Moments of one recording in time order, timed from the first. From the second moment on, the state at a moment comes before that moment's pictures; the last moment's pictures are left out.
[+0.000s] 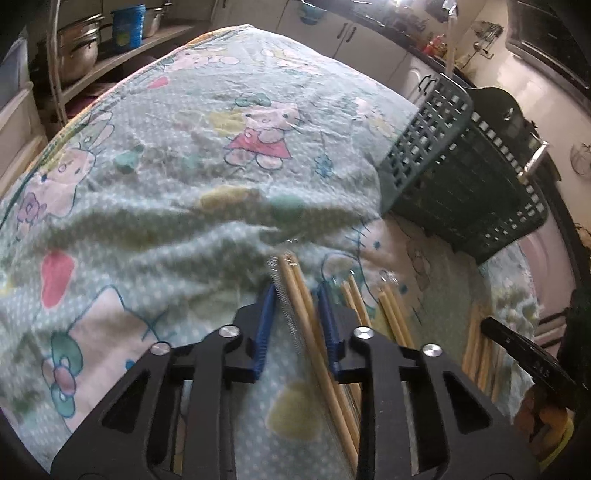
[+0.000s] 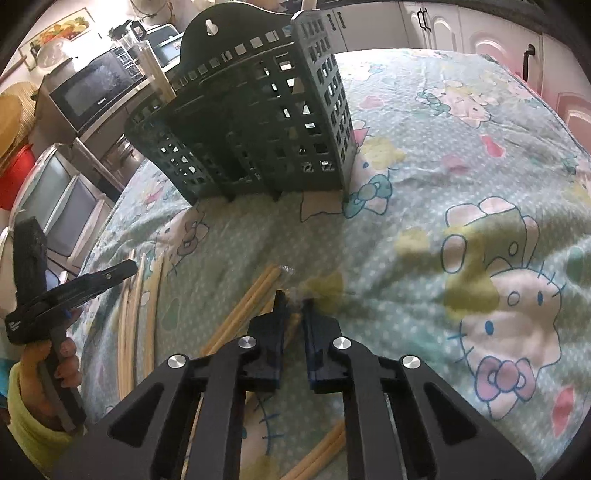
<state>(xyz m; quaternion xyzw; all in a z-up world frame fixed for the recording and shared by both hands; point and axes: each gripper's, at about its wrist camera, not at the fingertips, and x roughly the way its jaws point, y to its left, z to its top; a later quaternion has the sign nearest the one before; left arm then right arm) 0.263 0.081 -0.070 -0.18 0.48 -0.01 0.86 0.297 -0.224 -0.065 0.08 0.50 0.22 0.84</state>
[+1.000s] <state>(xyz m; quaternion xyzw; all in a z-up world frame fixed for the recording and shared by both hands) 0.241 0.046 0.072 -0.14 0.30 -0.12 0.94 0.249 -0.222 0.065 0.03 0.32 0.24 0.91</state>
